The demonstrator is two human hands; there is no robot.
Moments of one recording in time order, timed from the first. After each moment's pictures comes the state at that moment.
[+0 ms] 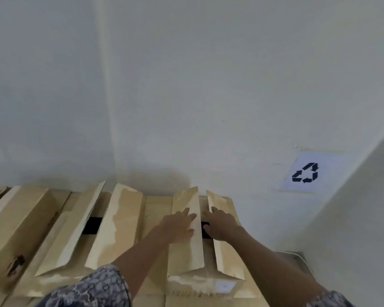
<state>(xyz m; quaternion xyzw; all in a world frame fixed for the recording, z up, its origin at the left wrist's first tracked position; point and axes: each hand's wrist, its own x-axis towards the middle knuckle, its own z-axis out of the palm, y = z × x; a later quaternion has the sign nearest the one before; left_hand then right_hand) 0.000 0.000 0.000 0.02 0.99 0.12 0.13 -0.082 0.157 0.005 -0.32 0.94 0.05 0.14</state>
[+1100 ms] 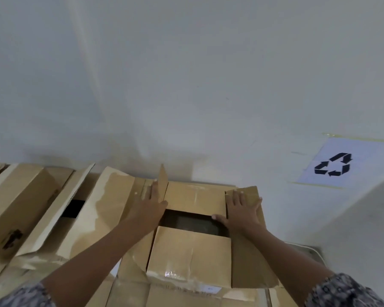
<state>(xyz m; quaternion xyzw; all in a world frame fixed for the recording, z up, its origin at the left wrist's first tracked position) -0.017 -0.007 -0.010 -0.12 0.98 -0.12 0.09 -0.199 0.234 -0.067 -0.29 0.95 0.07 0.08</state>
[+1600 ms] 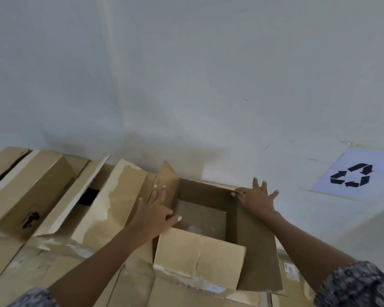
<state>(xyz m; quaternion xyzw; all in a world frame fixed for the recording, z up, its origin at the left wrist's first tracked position) 0.011 0.002 -0.008 -0.19 0.97 0.12 0.10 -0.239 0.223 -0.030 -0.25 0.96 0.00 0.09</state>
